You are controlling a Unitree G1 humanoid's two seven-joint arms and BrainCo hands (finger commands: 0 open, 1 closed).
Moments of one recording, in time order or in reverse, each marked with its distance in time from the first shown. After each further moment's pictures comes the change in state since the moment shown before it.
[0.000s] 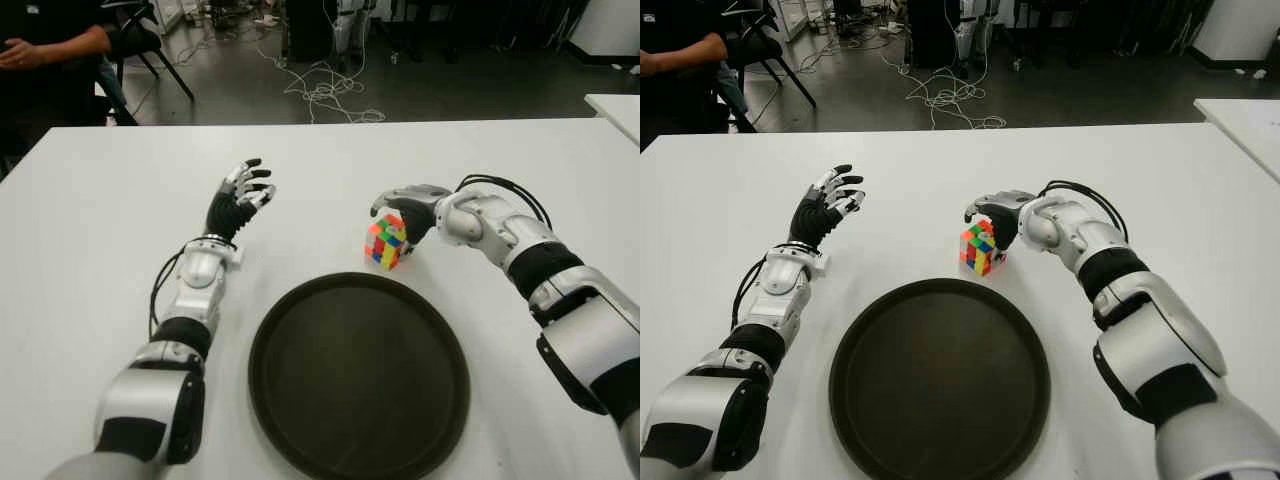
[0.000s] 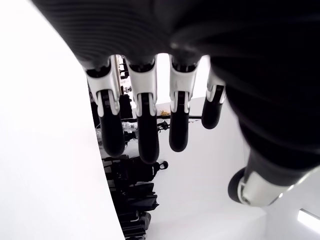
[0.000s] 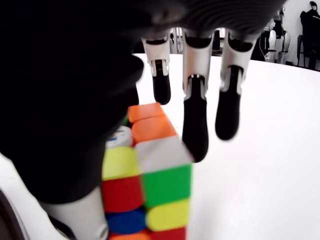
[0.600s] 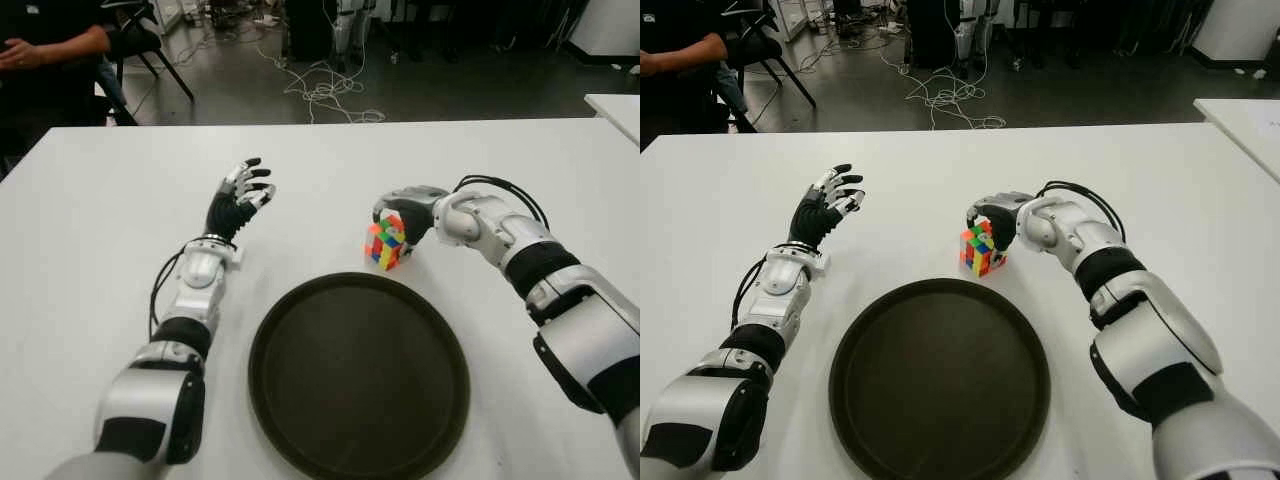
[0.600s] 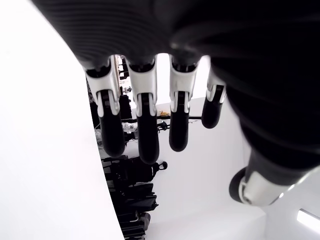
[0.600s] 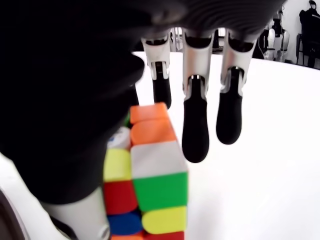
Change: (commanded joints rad) left arm 0.000 -0.002 0.007 0.002 -0.010 -0.003 -0.017; right arm 0.005 0.021 0.005 0.023 0.005 0.008 0.023
